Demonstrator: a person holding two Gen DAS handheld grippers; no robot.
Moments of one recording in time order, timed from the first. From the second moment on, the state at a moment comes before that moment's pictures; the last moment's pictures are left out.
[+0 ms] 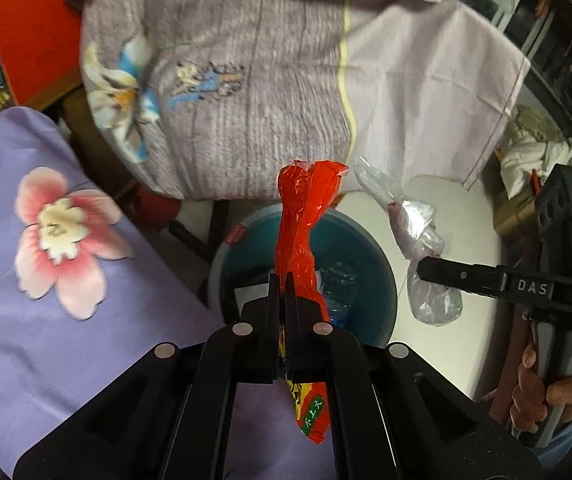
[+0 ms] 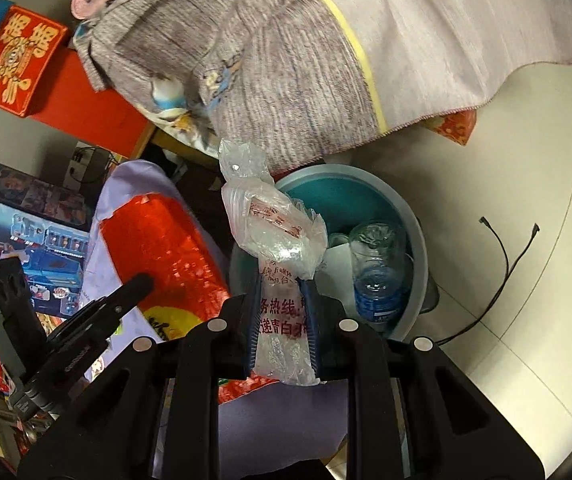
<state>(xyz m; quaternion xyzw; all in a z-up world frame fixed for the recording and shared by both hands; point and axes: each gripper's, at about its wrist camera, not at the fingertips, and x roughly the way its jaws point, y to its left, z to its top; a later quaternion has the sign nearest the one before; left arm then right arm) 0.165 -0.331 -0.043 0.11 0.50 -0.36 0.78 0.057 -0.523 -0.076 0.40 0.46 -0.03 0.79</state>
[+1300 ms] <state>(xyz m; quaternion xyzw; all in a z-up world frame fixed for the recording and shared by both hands) 0.155 -0.287 -0.060 0.09 0.52 -0.34 0.77 0.090 -0.491 -0.084 0.36 0.51 -0.07 0.78</state>
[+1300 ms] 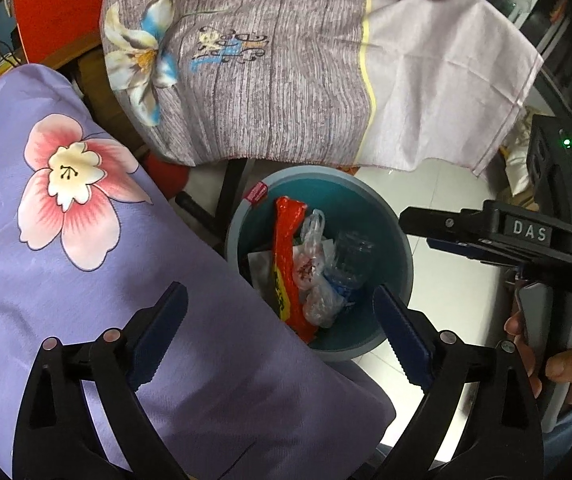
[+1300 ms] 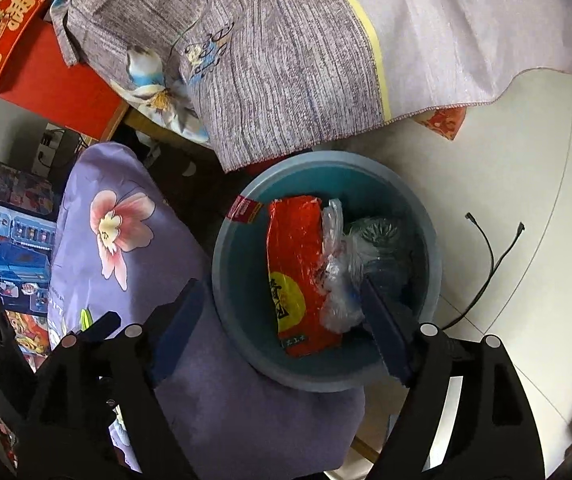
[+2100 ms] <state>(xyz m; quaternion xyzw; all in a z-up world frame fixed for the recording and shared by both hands) 0.127 -0.199 -0.021 0.05 0.49 -0.33 0.81 0.079 -0.407 -0.041 0.31 0.52 -0.05 0.80</state>
